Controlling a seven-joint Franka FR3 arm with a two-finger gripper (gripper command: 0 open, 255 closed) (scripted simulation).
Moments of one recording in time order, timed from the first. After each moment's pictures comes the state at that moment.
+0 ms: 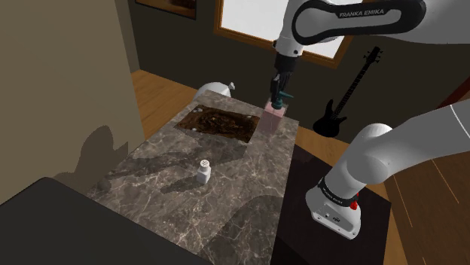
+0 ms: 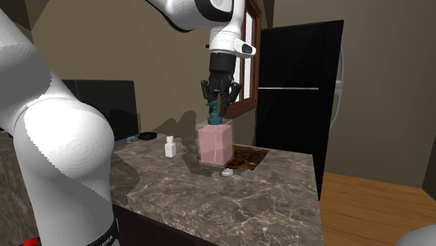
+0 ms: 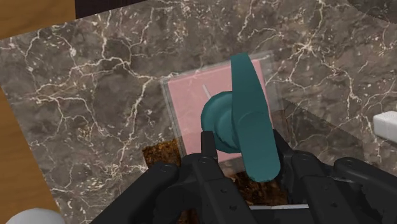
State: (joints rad) arm -0.01 -0.53 -0.07 -2.43 0.02 1.80 -0.16
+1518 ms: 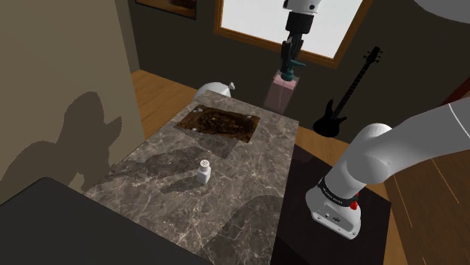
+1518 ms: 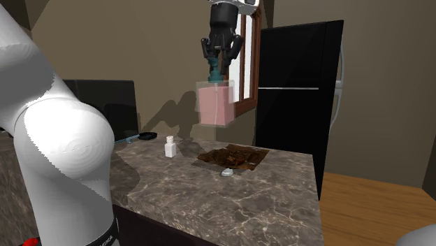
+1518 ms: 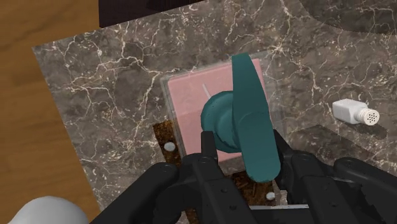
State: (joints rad) arm -0.01 -0.51 -0.07 -2.10 0.02 1.49 -0.15
